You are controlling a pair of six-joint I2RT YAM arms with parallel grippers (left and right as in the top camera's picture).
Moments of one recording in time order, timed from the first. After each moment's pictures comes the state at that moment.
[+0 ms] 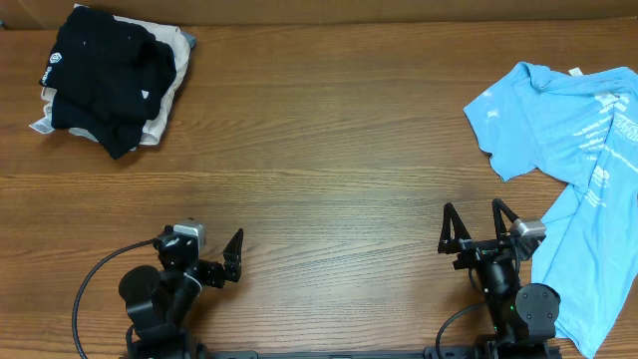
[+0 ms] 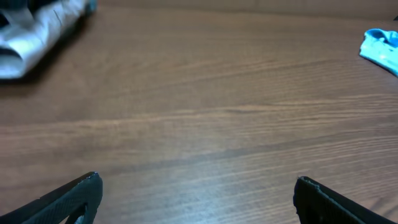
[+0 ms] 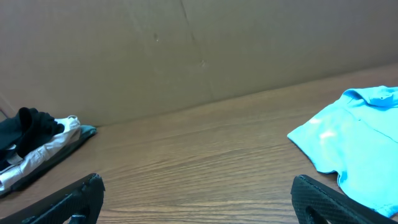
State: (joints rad) left arm 0.25 0.30 0.06 -0.16 0.52 0.06; right arm 0.05 0.01 0.02 -0.02 -0.14 0.31
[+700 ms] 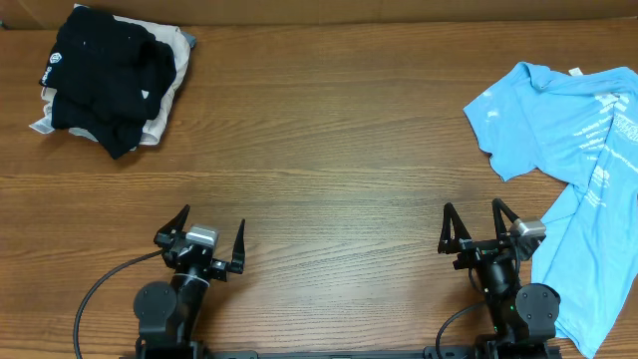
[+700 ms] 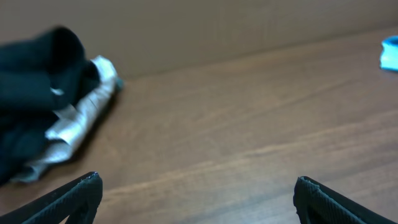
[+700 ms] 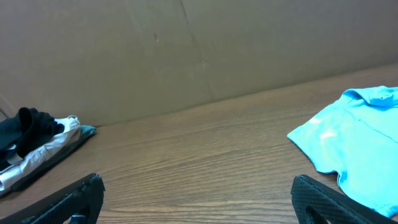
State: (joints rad) left arm 0.04 0.10 0.02 -0.06 0.25 0.14; right arm 0.05 0.01 0.02 -0.02 -0.13 0.31
